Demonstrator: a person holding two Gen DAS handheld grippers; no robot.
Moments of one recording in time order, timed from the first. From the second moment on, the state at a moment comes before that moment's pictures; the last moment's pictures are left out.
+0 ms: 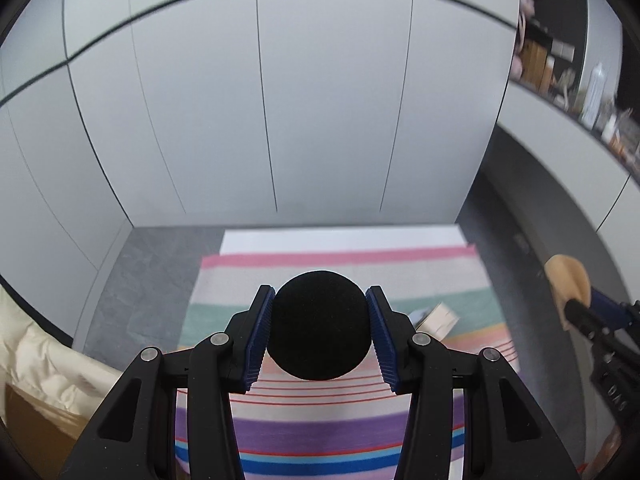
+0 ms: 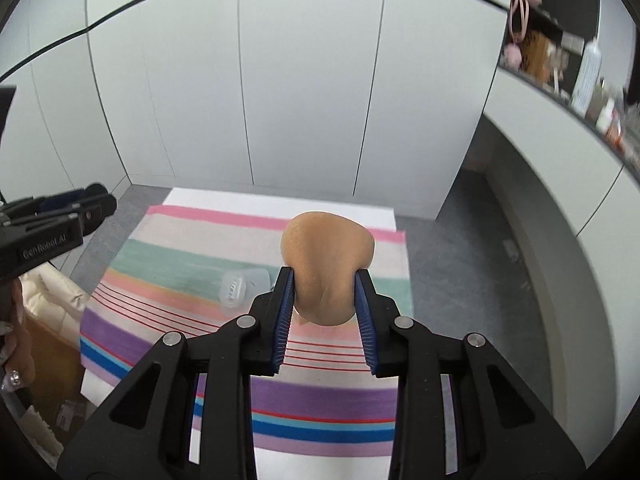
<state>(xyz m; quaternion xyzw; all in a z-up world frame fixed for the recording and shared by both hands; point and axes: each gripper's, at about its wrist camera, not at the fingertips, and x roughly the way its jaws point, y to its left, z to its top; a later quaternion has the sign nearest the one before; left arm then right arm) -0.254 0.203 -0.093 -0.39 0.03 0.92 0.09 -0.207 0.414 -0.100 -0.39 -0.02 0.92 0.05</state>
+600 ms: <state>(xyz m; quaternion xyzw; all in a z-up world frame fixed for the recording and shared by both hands) -0.200 0.211 -0.018 -0.38 0.03 0.92 0.08 -0.162 0.392 -0.013 -0.35 -0.02 0.93 0.03</state>
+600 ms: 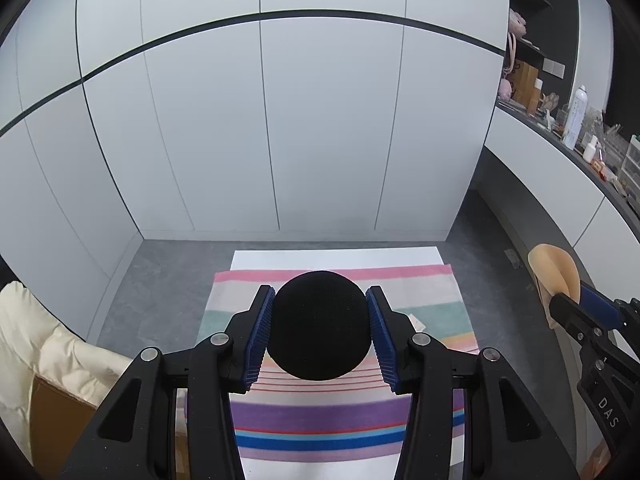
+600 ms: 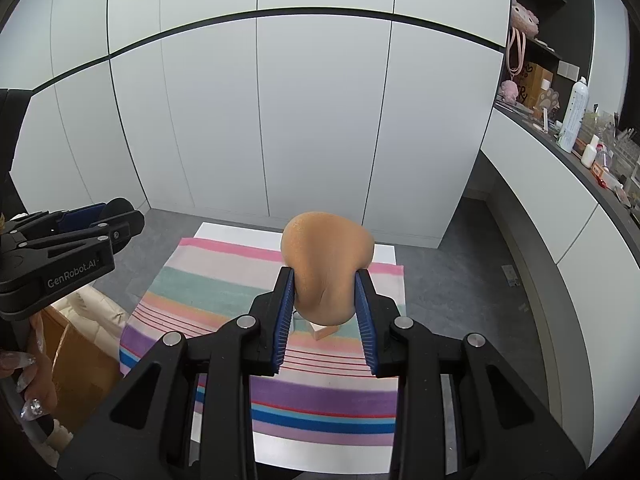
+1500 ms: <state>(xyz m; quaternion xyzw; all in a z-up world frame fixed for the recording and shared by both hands) -0.056 0.204 -0.007 -0.37 0.07 0.92 0.12 -0.043 0.380 -0.015 -0.37 0.00 0.93 0.00</state>
